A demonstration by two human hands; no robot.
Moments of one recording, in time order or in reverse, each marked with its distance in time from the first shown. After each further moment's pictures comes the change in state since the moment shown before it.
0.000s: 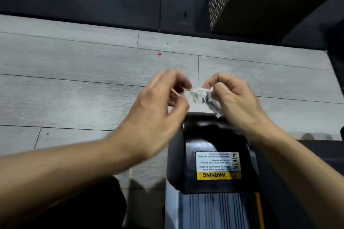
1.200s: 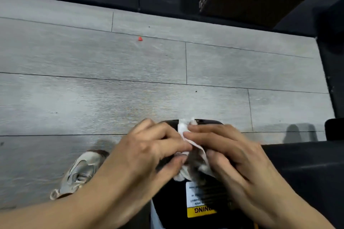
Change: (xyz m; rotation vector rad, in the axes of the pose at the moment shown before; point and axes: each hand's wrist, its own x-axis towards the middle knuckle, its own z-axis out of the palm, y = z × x) left_hand -0.006 -0.048 0.024 0.218 -0.244 0.191; right_hand -0.058 0.017 -0.010 -0.318 -0.229 -0.123
